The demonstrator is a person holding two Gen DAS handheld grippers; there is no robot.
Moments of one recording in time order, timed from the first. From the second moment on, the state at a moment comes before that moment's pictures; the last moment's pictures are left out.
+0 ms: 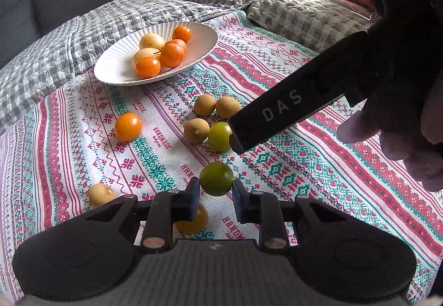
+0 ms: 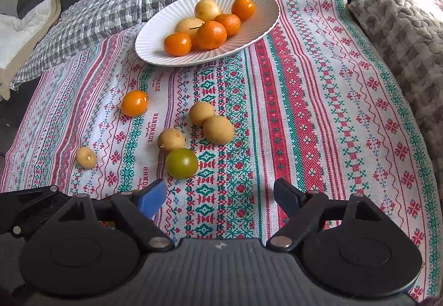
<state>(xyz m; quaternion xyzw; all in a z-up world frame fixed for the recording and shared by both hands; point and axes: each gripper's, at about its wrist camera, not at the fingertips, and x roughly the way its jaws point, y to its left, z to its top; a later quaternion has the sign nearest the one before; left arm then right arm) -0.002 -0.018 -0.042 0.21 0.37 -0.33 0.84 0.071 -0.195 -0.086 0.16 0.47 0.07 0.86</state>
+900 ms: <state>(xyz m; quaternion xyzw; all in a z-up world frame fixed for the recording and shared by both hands) 0.001 -0.019 -0.045 0.21 0.38 -0.32 0.84 0.085 -0.168 -0.092 0.11 0.45 0.11 0.88</state>
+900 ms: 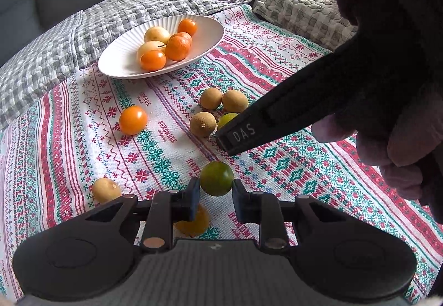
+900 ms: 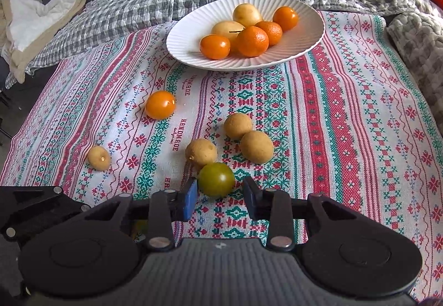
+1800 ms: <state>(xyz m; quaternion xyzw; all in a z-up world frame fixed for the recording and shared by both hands) 0.012 -0.011 -0.033 0.15 0.38 -0.29 0.86 0.068 -0.205 -0.078 0.22 0.44 0.11 0.86</state>
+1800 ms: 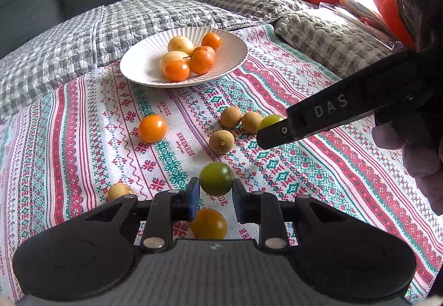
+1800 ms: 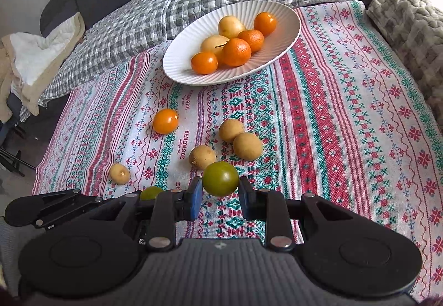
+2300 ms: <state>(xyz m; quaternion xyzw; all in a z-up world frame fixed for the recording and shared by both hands) 0.075 -0.033 0.001 0.11 0.35 -0.27 0.89 0.093 -0.257 -0.068 0.34 0.37 0.11 0.86</state>
